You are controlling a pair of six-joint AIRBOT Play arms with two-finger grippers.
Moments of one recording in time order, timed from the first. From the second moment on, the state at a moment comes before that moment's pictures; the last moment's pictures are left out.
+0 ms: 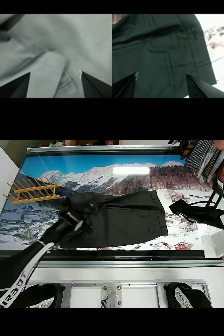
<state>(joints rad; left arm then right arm) -0.57 -1.35 0.98 1.92 -0.94 -1.58 -0.18 -0.88 0.91 -1.11 0.95 1.60</state>
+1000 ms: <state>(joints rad) -0.44 -1.50 1.19 1.98 -1.16 -1.71 -0.24 -0.87 0.86 -1.22 1.09 1.60</state>
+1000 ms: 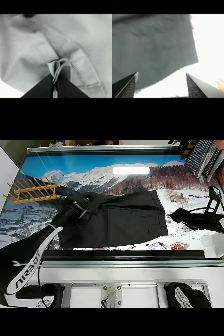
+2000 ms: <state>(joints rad) 0.14 -0.93 0.82 1.57 -1.03 -1.73 -0.18 -1.15 0.44 -0.75 0.52 1.57</state>
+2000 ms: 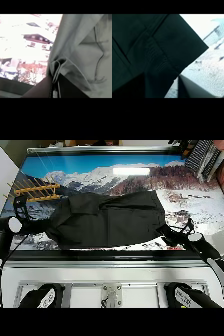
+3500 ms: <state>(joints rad) 0.80 -0.54 1.49 0.98 -1.08 -1.75 -0.24 -0.76 1.67 -1.45 1.43 1.73</state>
